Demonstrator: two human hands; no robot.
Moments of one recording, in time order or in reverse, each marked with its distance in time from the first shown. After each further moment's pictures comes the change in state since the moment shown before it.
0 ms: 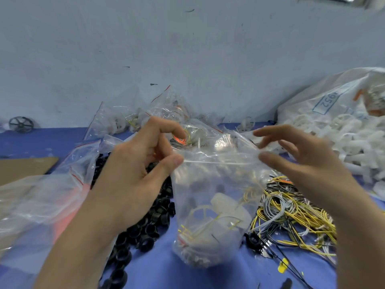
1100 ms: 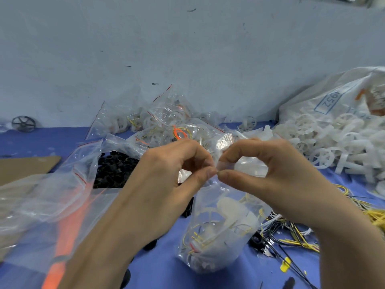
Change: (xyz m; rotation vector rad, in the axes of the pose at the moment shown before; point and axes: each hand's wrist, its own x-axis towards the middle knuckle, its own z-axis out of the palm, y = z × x) left_hand -0.001 0.029 0.019 0.141 -0.091 0.028; right_hand -0.001 -0.045 0.030 -0.065 -0.261 -0.145
